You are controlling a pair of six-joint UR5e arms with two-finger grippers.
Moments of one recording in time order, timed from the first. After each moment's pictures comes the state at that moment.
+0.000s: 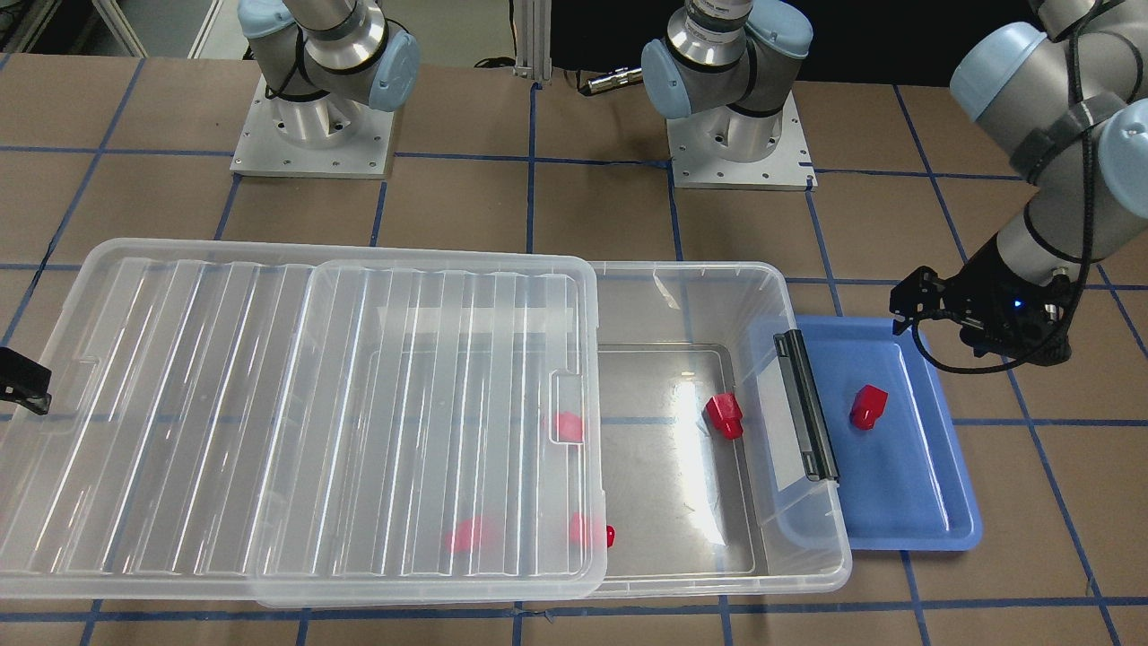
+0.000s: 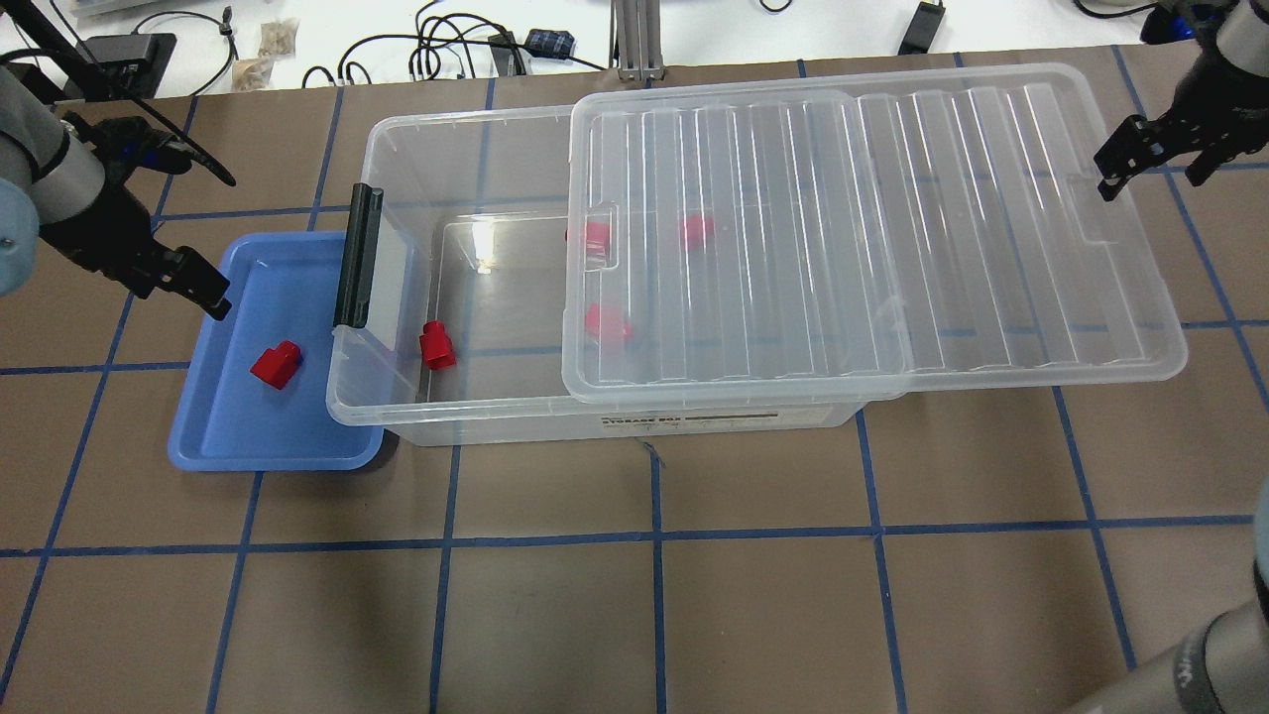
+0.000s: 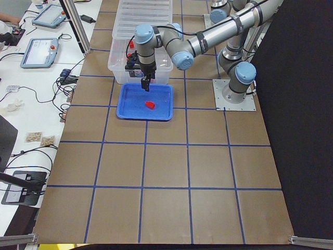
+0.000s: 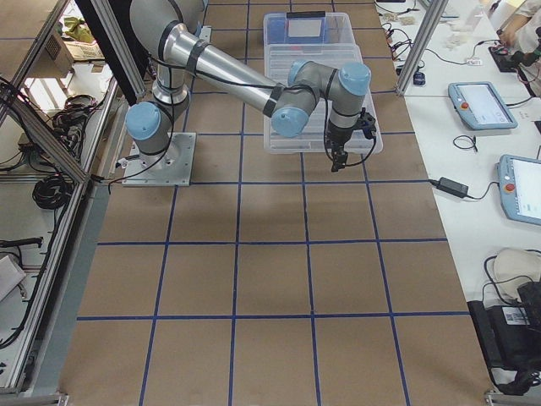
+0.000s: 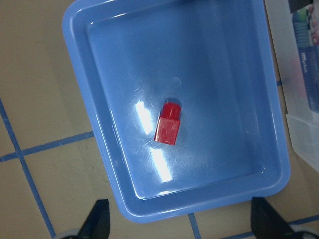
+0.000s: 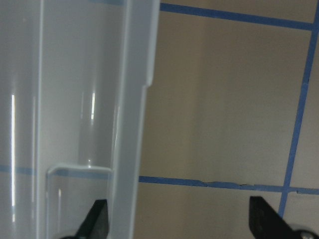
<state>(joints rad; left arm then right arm) -1.17 -1.72 -1.79 -1.22 1.62 0.75 1.15 -1.22 1.49 -1.86 -1.62 -0.54</state>
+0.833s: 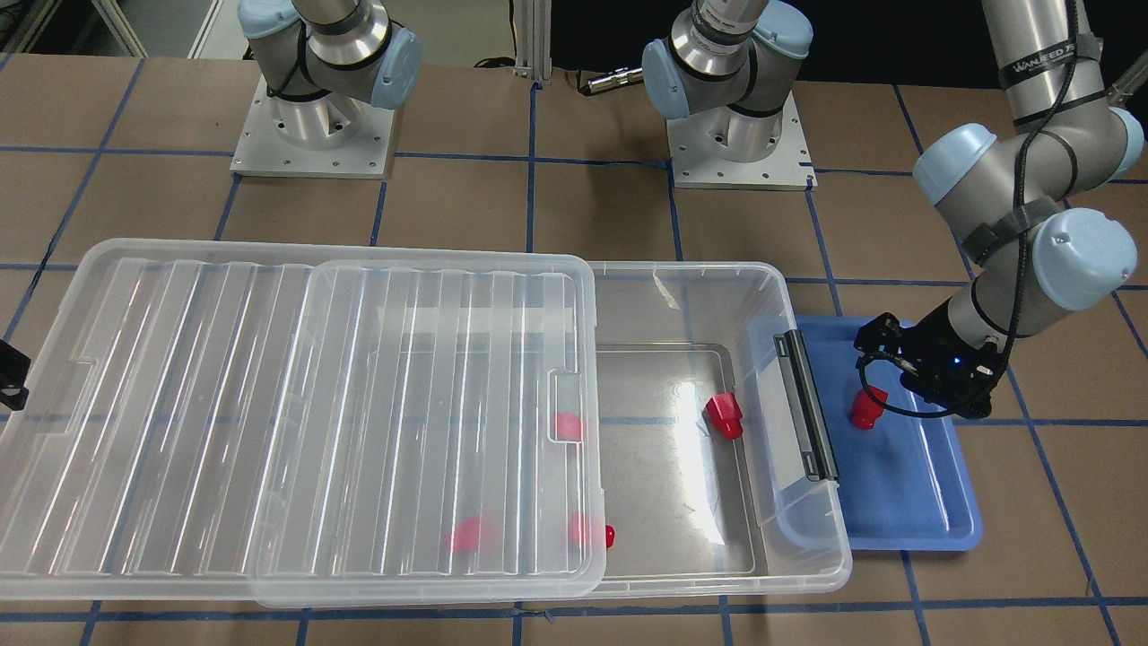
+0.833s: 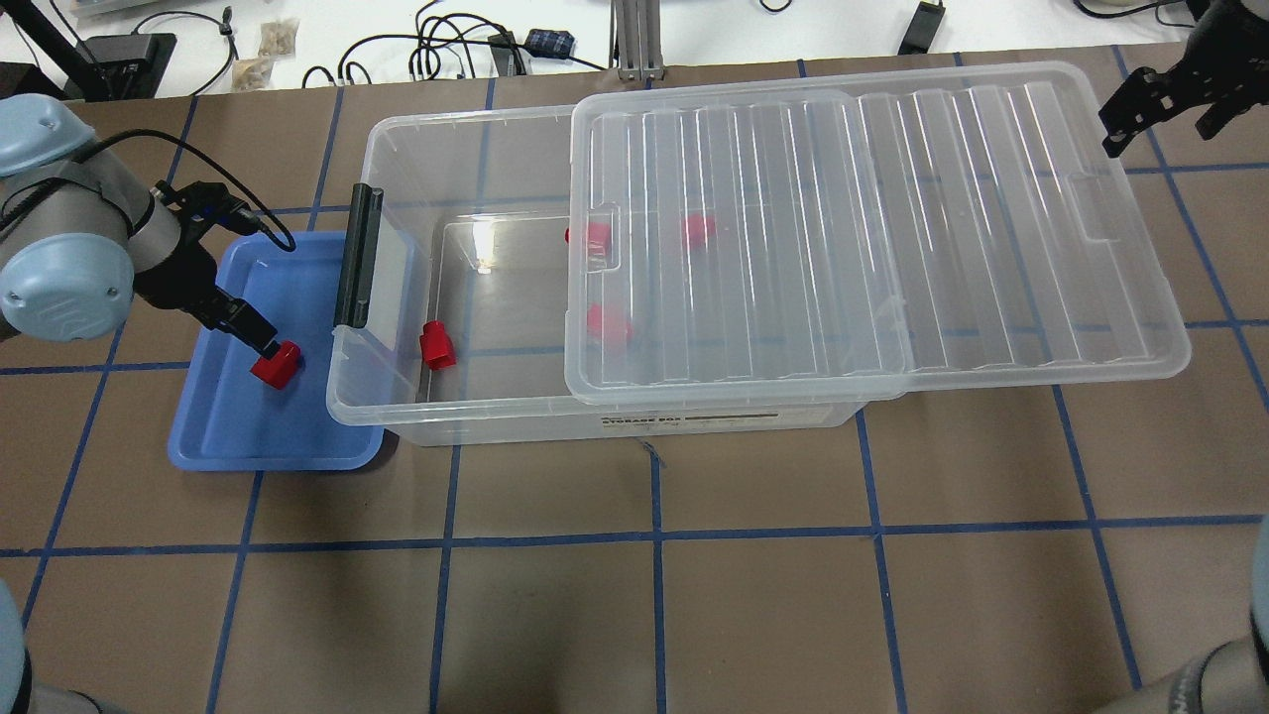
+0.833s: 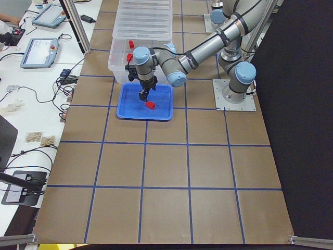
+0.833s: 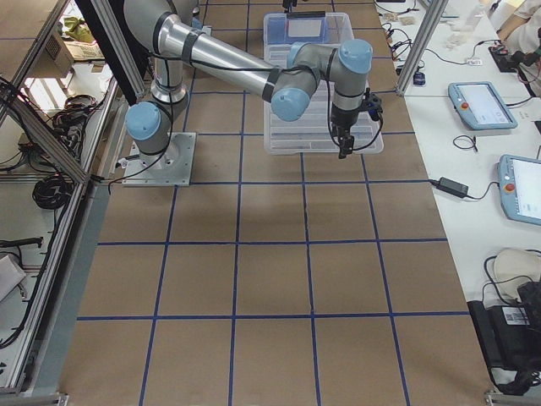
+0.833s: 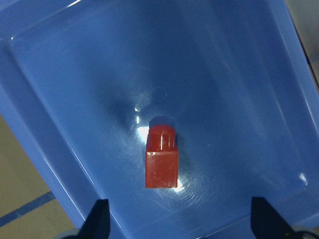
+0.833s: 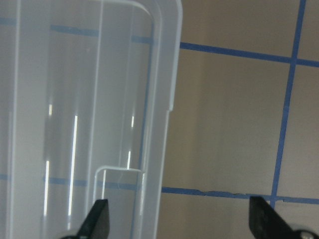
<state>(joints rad) -1.16 -1.86 -1.85 -1.09 1.60 0.93 1.19 -1.28 1.41 -1.81 -1.60 -0.52</state>
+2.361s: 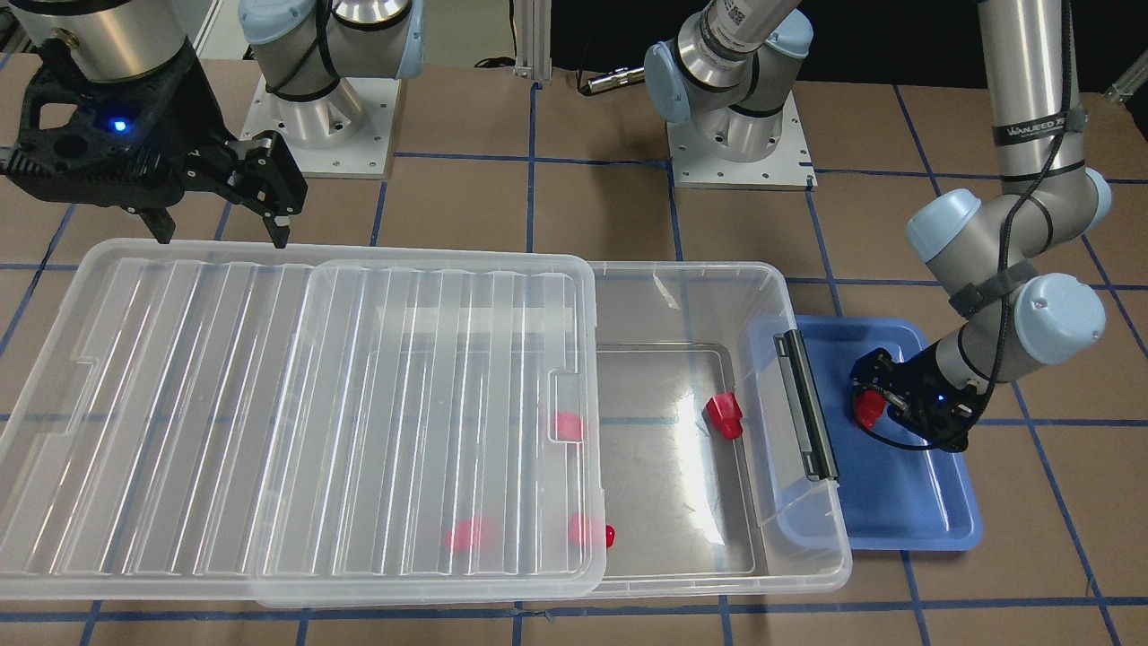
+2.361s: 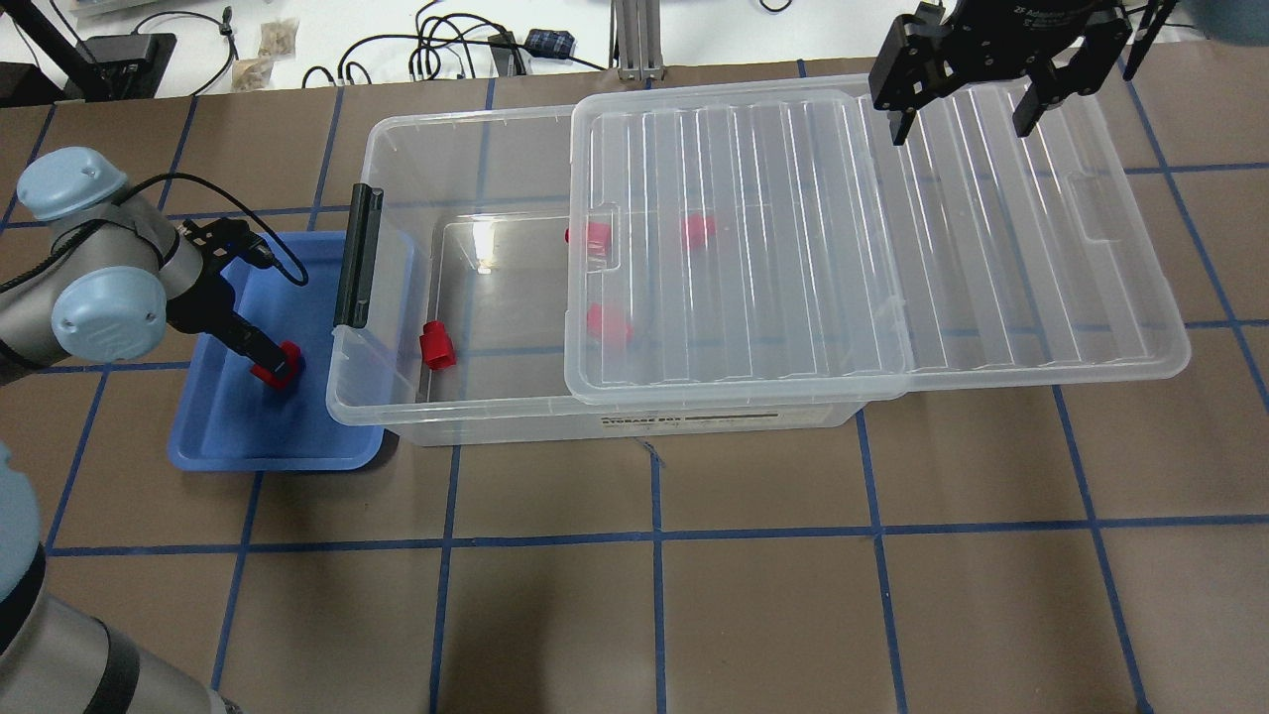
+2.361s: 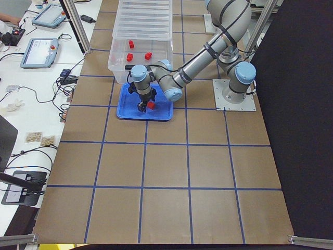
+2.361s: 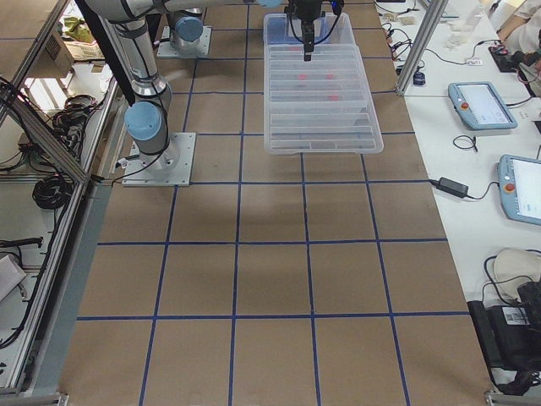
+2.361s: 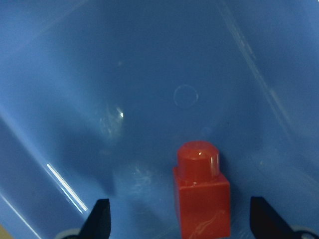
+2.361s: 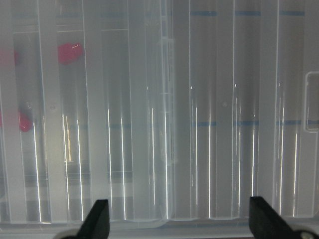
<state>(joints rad) -1.13 -2.00 -1.86 -0.96 1.58 1.02 1.59 -1.49 1.37 -1.53 -1.61 0.02</state>
